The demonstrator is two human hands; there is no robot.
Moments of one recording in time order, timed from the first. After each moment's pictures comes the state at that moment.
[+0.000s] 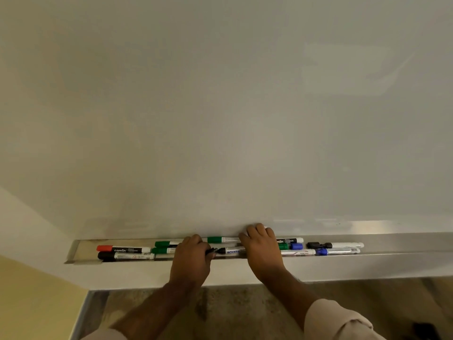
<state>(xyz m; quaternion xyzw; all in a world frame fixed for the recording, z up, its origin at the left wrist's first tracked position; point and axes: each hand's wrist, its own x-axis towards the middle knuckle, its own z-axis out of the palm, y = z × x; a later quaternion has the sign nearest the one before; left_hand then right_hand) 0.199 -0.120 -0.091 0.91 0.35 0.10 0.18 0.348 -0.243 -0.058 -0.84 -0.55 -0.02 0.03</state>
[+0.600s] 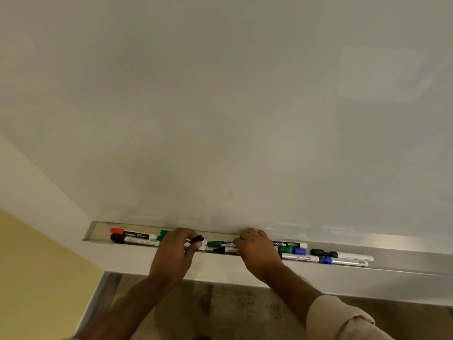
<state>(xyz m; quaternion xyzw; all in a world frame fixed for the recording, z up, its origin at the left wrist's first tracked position) 0.161 -0.121 -0.056 0.85 0.39 0.21 0.30 0.361 -0.240 -0.069 -0.75 -0.67 0.05 0.01</state>
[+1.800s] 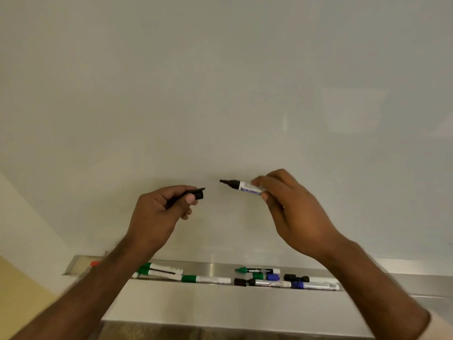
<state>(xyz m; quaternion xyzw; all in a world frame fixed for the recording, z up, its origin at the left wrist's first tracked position) 0.223 -0.154 0.153 0.72 0.25 0.41 0.50 0.425 -0.319 0.183 -0.66 -0.66 -0.11 0.35</state>
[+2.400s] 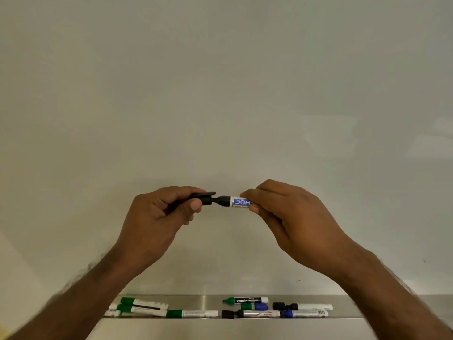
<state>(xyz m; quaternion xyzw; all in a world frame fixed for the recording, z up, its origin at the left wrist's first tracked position) 0.241 -0.190 0.226 0.78 0.15 0.41 0.45 0.419 -0.355 0.254 -0.65 -0.69 -0.16 0.27</state>
